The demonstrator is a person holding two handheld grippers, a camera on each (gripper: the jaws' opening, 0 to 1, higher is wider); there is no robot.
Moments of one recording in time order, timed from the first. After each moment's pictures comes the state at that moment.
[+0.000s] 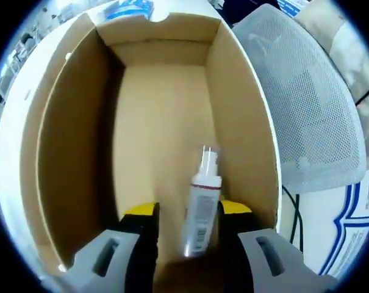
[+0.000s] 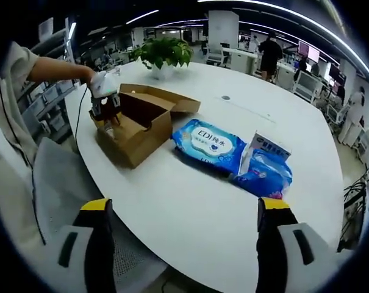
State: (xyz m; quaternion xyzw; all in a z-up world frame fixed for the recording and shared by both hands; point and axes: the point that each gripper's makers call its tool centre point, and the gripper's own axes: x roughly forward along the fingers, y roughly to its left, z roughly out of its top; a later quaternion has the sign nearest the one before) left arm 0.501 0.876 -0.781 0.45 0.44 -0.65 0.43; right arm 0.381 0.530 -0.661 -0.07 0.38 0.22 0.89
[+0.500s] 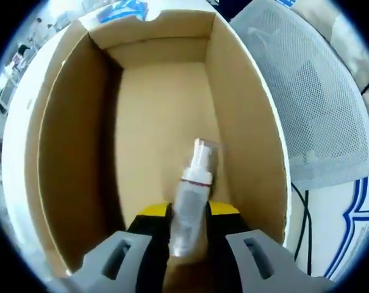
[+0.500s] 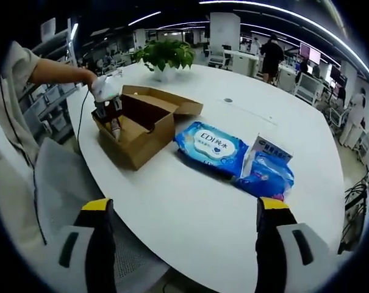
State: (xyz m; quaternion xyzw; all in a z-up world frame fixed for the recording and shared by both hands) left arm 0.507 0.873 -0.787 0.48 0.41 -0.64 0.44; right arm 0.380 0.535 -0.658 -0.07 0.37 0.23 0.90
